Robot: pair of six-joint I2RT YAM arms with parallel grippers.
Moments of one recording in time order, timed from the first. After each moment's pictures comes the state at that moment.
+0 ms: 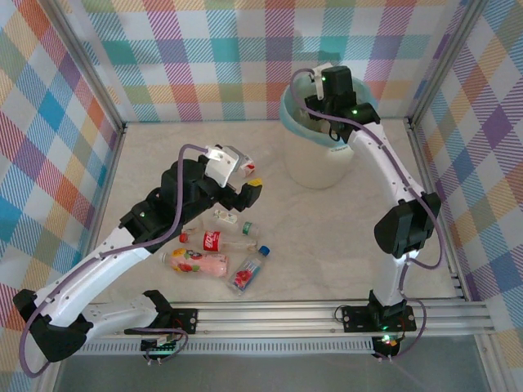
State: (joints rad) left arm -0.79 1.06 1.18 -0.40 -0.12 0.04; right arm 0.37 1.89 2.01 -0.66 0.29 -0.15
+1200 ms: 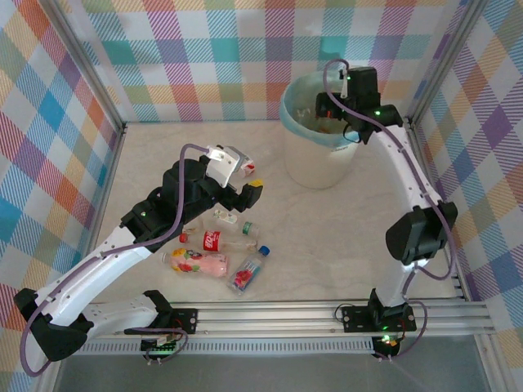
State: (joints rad) left arm -0.79 1.06 1.18 -0.41 -0.11 0.03; right arm 0.26 1.77 1.94 -0.69 0.13 0.17
